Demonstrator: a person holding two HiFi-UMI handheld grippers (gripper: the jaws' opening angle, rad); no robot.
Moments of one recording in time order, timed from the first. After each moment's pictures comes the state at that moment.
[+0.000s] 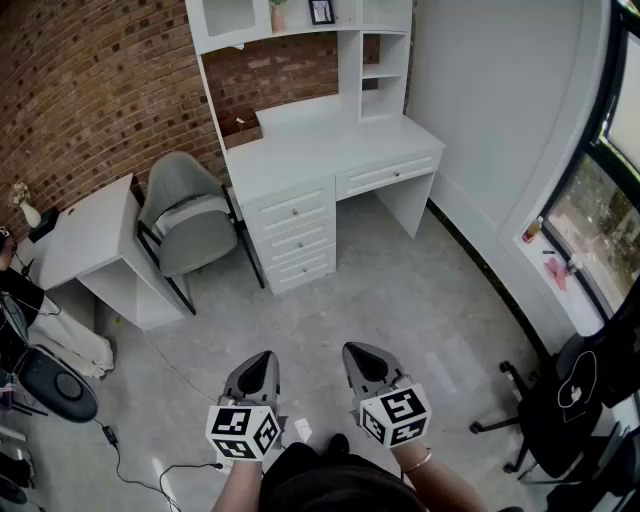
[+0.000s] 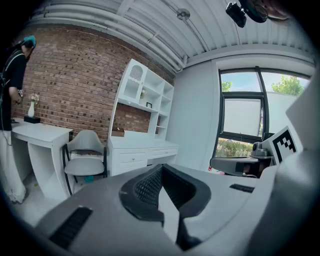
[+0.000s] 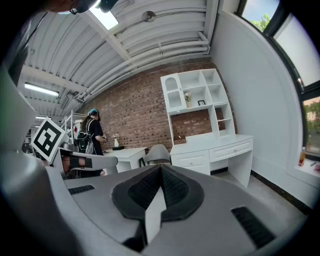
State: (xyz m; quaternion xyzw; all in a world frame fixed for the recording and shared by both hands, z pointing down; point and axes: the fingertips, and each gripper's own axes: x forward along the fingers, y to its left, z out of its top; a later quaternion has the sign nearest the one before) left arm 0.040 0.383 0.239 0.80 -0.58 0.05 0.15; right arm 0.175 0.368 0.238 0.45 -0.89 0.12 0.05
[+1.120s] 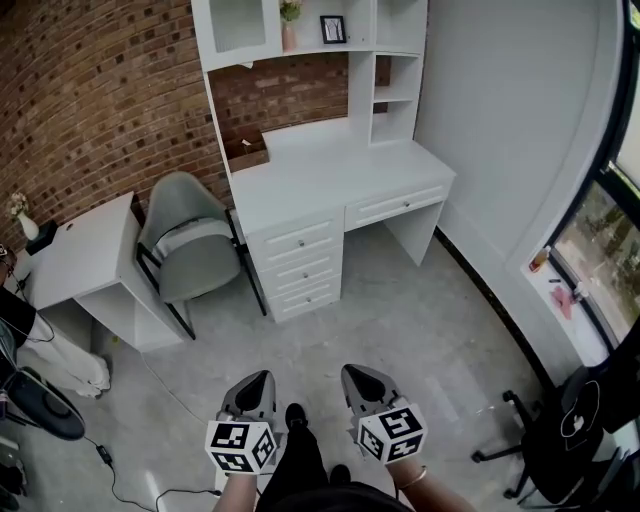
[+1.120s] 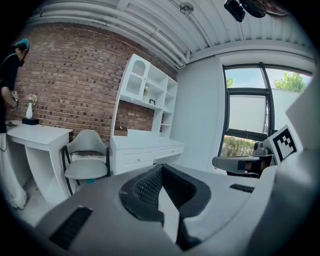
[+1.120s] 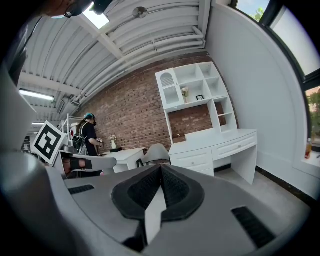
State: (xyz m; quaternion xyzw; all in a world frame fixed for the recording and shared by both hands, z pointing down) left arm 0.007 0.314 0.256 0.80 -0.58 0.07 0.16; right arm 0.151 0.298 0.257 0.45 -0.88 0.15 0.05
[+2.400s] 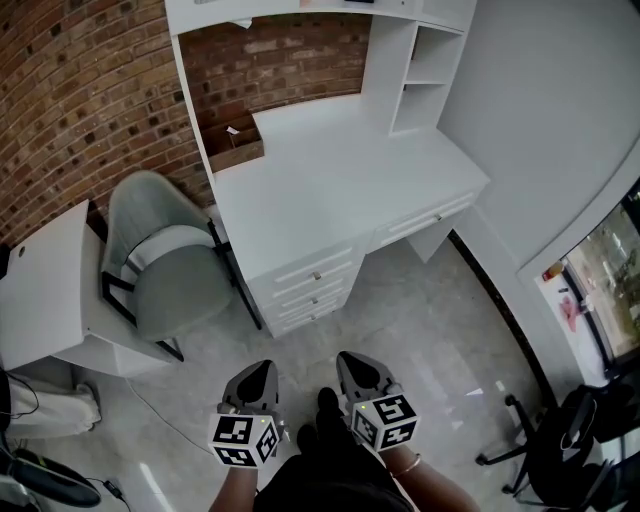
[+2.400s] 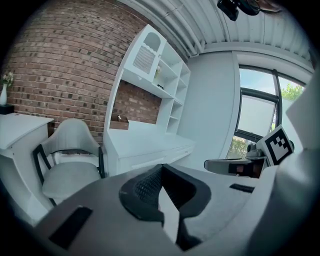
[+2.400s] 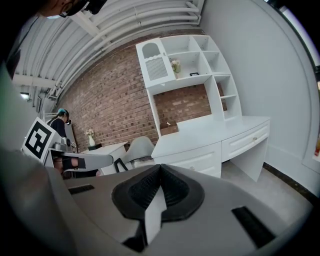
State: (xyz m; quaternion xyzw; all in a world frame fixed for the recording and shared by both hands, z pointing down) left arm -0.103 0.010 0.308 0.82 -0.53 0.09 0.21; right arm 0.027 -0.003 0.317 0.49 -0.84 0.20 0.10
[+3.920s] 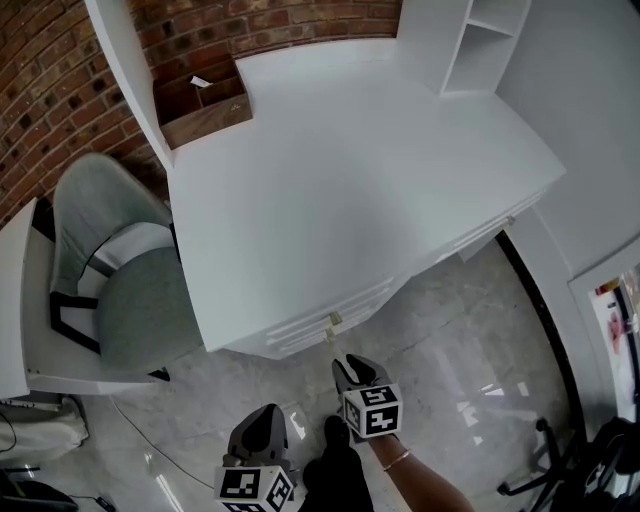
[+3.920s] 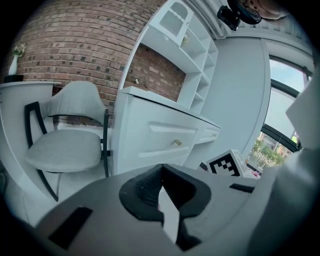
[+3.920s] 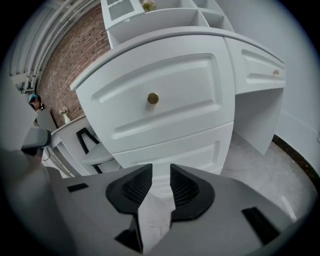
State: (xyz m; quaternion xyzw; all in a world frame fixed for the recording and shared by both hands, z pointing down) left arm -0.100 -0.129 0.528 0.75 -0.58 0.11 0.30; right arm 0.025 -0.210 0.652 0.48 -0.79 0.31 0.22
